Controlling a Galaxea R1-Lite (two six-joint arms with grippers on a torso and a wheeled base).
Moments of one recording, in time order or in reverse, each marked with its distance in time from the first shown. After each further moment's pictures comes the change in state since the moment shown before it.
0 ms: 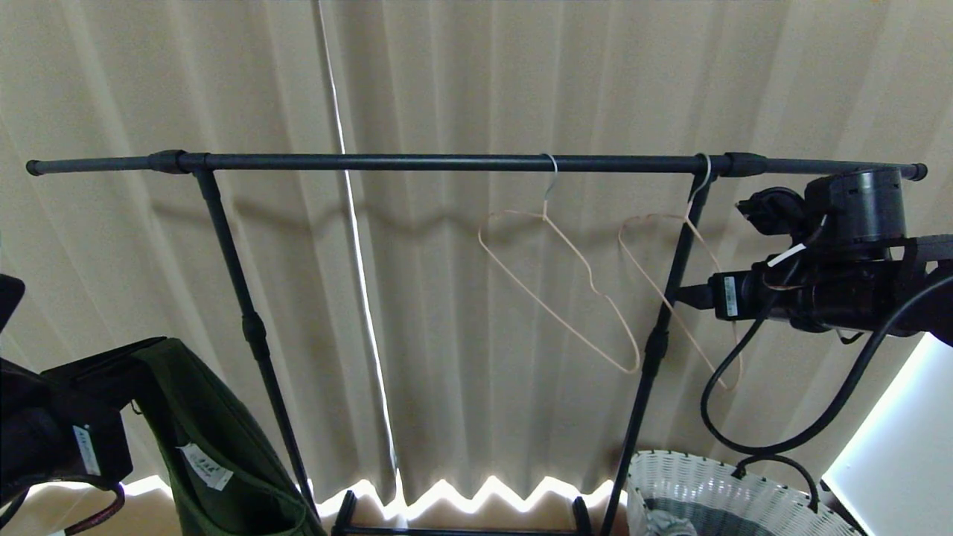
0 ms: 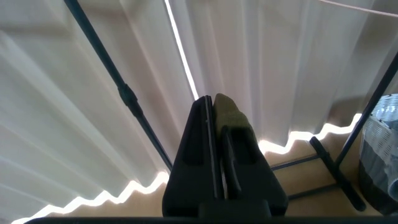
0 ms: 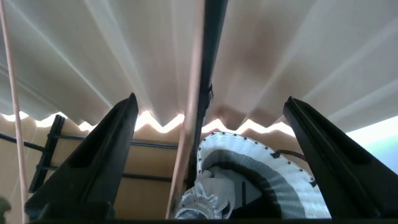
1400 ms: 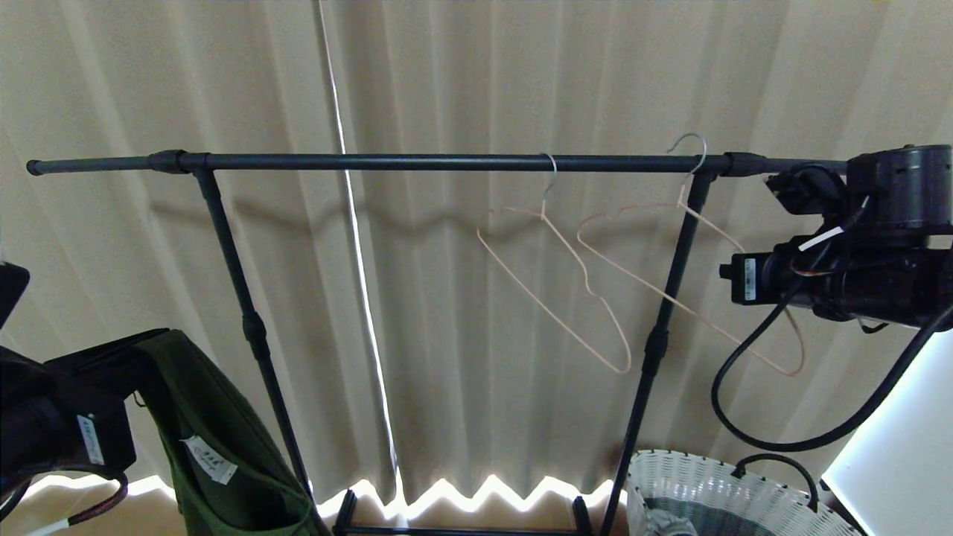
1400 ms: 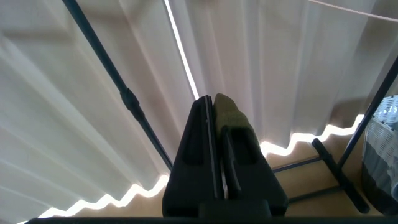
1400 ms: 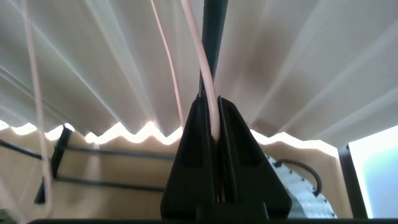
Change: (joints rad) left arm 0.000 0.018 -0.020 -0.002 0.000 0.013; right arm 0.002 -0.080 0.015 -0.038 0.002 0.004
